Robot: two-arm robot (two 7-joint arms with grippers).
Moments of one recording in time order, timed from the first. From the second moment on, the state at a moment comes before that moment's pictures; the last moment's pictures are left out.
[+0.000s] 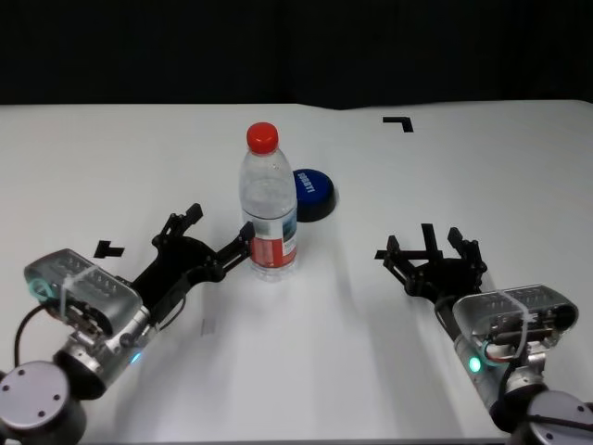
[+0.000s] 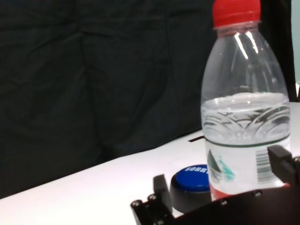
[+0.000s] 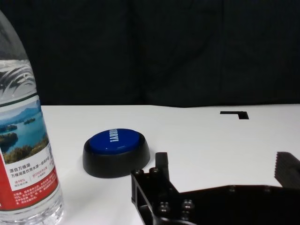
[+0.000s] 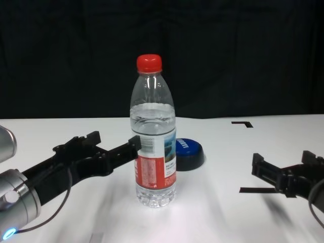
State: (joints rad) left arm -0.07 0.29 0.23 -1.47 -0.14 -0.21 -0.32; right arm -0.06 0.16 -0.26 -1.64 0.19 -0.04 -0.06
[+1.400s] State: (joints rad) left arm 0.07 0.28 0.11 -1.61 -0.09 -0.20 -0.22; right arm -0.06 0.16 -0.26 -1.64 0.19 -0.04 -0.06
